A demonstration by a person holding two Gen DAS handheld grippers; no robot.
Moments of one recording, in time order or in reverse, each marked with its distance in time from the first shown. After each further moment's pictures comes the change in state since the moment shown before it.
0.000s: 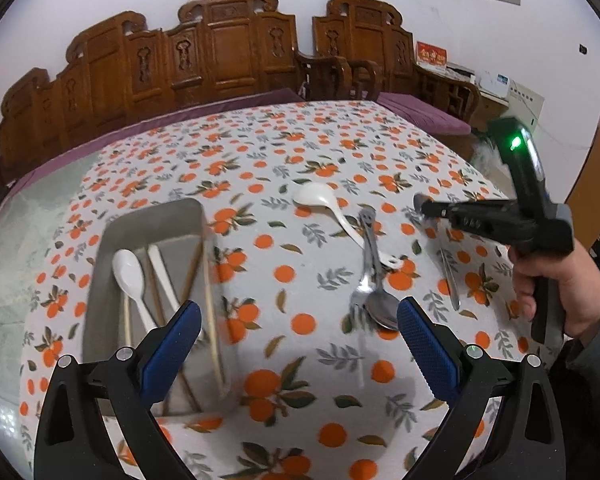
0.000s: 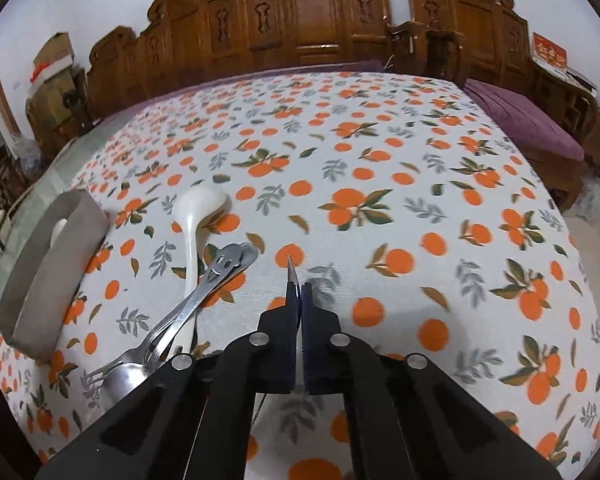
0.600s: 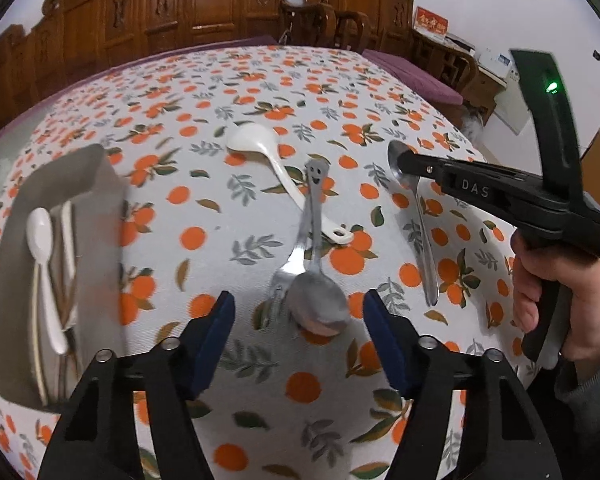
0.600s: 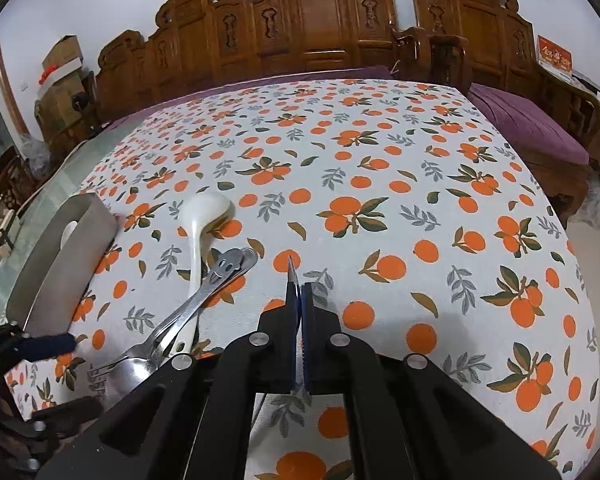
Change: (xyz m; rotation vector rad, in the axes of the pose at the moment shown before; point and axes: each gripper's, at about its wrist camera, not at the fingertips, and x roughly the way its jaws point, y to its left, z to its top) left arm 0.065 -0.044 0.002 -0.076 0.184 -0.100; right arm -0.004 -0.002 0.004 -0.026 -0.009 0.036
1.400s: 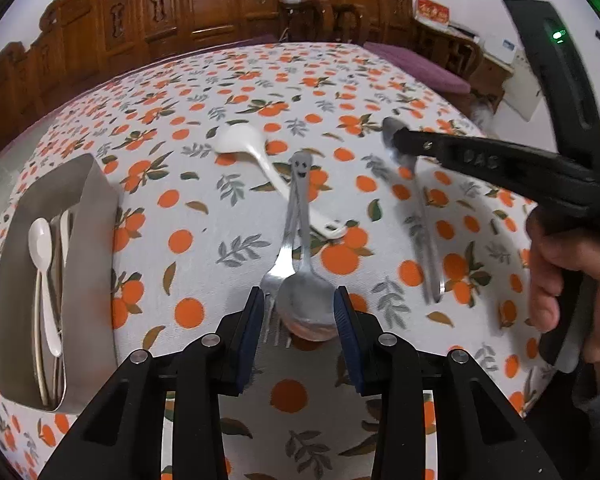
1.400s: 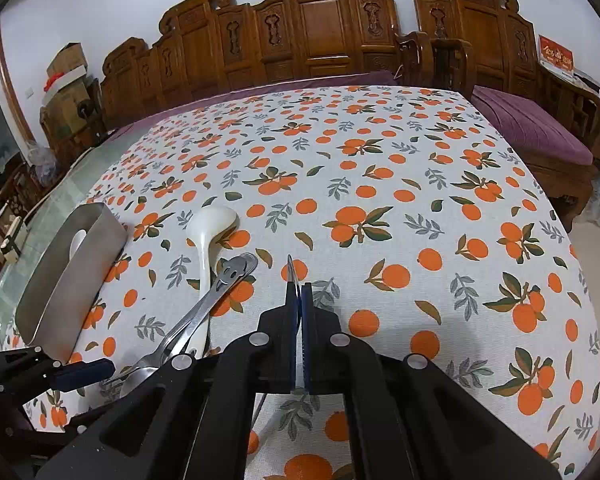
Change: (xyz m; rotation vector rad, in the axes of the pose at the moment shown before) left arm 0.003 -0.019 -0.001 0.042 -0.007 0.055; right arm -0.005 0.000 0.004 0.011 -0.018 0.028
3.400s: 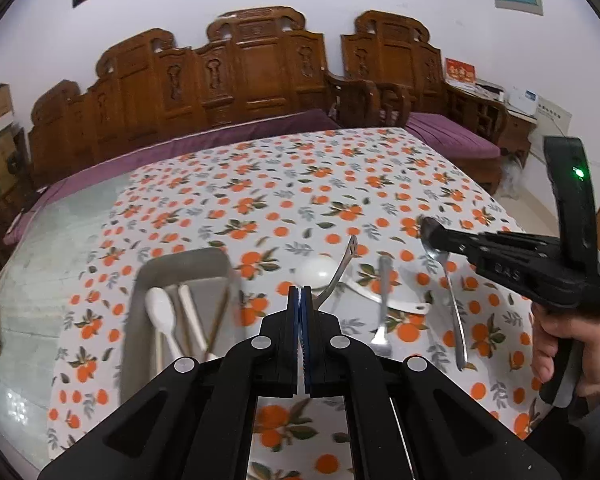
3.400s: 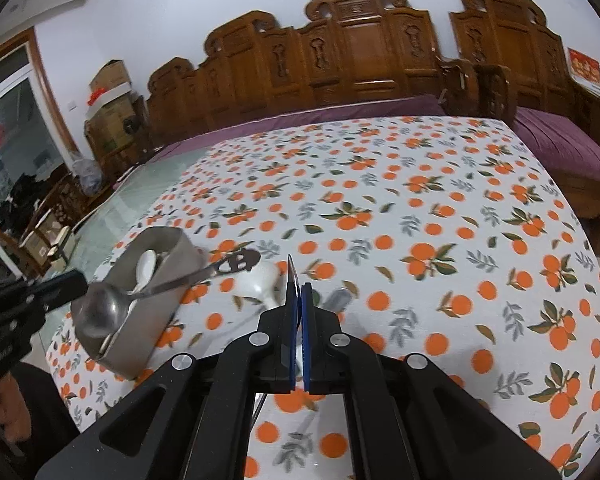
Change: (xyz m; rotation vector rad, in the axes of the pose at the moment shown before) left arm -0.099 0.055 0.027 -0.025 -0.240 0.176; right arm -0.033 0.046 0.015 -0.034 -0.078 0.173
